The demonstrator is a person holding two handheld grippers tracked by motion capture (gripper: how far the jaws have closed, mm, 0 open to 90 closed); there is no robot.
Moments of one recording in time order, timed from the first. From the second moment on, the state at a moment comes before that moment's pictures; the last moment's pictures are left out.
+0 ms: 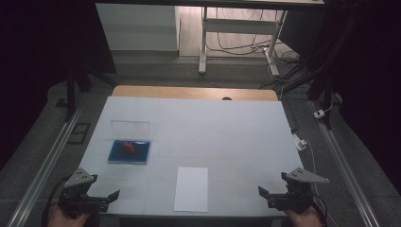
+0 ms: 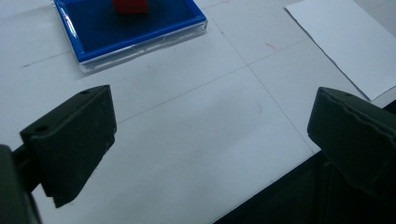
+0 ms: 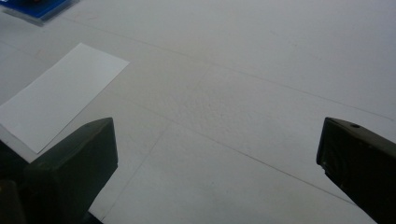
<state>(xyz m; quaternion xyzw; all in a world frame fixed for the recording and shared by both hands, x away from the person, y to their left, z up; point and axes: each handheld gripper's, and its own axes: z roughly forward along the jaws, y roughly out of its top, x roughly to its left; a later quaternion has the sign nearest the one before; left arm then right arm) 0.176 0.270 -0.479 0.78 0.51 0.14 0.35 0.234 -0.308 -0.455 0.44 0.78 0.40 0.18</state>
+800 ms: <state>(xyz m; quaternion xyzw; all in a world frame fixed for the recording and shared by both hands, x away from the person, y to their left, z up) 0.182 0.267 -0.482 0.79 0.51 0.11 0.32 0.239 -0.303 -0.458 0.42 0.81 0.38 0.15</state>
